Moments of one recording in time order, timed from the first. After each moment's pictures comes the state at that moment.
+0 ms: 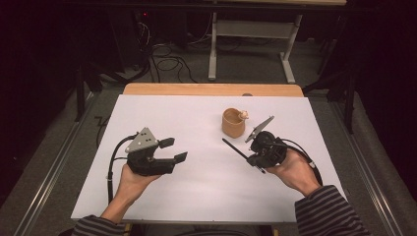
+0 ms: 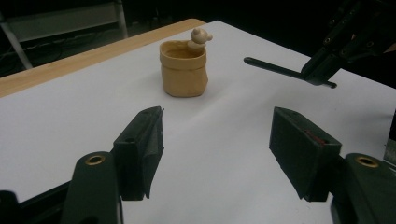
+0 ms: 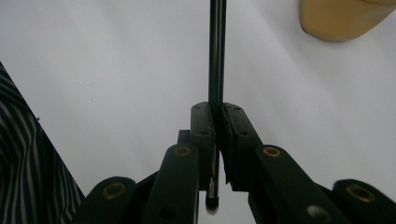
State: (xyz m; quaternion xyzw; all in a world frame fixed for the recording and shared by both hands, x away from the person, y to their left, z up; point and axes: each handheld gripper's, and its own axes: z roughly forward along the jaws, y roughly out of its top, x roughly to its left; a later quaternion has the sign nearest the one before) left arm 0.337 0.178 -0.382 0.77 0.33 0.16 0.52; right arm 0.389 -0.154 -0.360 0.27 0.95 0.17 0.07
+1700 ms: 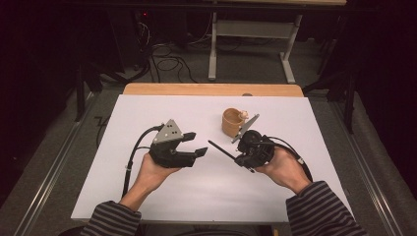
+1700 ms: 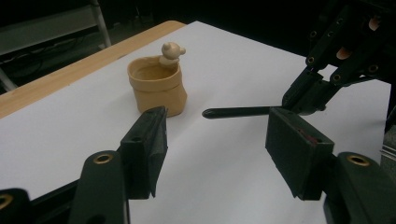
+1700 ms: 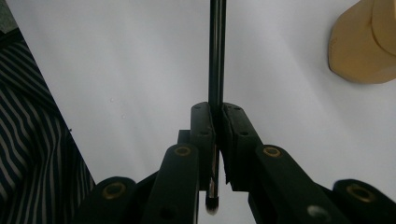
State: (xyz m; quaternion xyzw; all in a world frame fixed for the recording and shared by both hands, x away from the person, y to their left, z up) left arm 0.357 0.130 -0.368 0.80 0.29 0.15 0.50; right arm 0.385 -0.122 -0.350 0.22 0.96 0.17 0.06
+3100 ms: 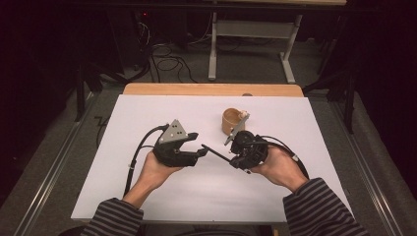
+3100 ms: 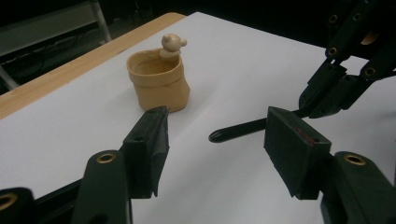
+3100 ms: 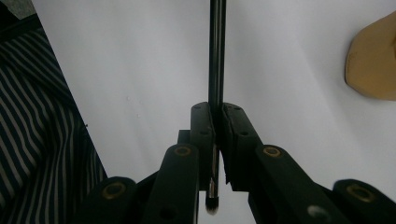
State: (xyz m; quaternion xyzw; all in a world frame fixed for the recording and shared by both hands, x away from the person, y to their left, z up) left arm 0.363 0.124 -0.375 0.81 0.28 0.16 0.49; right arm 0.382 -0.105 -0.343 0.19 0.97 0.15 0.05
